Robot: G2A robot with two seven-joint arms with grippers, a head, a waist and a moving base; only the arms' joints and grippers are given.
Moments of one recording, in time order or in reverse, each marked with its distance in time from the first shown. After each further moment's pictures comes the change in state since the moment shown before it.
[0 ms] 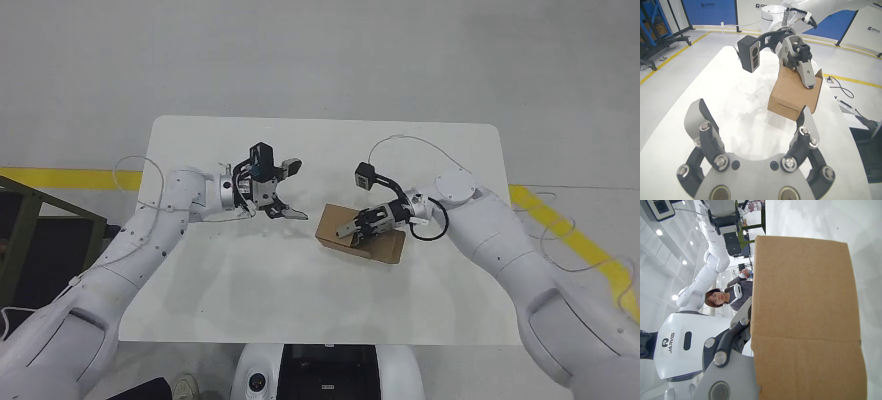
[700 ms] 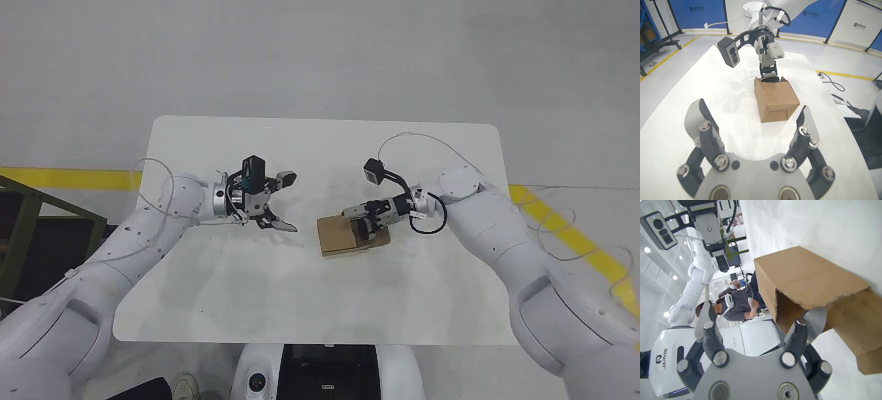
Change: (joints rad) left arm -0.066 0.030 0.169 0.086 0.112 0.000 0.256; right arm 0.059 -0.038 -0.031 0.196 -0.036 -0.046 -0.046
